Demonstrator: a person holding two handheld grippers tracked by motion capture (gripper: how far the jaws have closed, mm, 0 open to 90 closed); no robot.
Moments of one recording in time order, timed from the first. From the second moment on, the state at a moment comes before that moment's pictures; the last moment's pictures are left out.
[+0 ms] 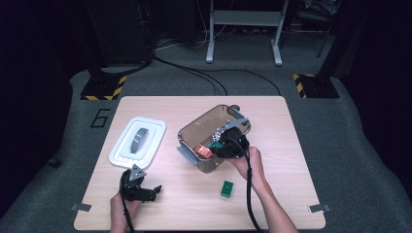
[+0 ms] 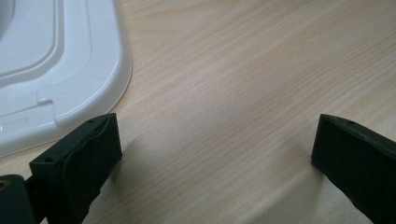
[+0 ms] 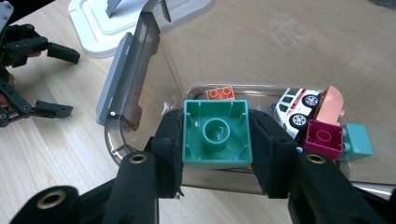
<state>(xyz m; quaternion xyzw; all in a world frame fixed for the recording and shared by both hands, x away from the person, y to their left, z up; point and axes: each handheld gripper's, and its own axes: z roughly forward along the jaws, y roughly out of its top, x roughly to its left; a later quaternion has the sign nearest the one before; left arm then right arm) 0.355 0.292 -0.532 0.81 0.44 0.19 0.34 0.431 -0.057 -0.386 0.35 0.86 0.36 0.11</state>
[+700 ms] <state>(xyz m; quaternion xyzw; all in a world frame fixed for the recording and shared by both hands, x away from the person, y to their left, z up) 0.355 0.292 -0.532 0.81 0.44 0.19 0.34 0.408 -0.073 -0.380 0.36 0.84 0.38 0.15</state>
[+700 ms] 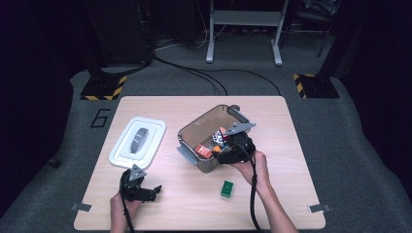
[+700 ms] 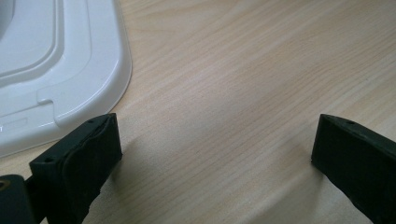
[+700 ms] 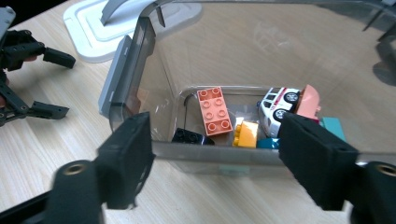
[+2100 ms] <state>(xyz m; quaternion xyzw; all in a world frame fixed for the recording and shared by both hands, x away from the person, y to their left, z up) 0.355 0.292 -0.532 0.81 0.43 0.19 0.34 0.359 -0.103 -0.491 0.43 0.85 0.27 0.15</state>
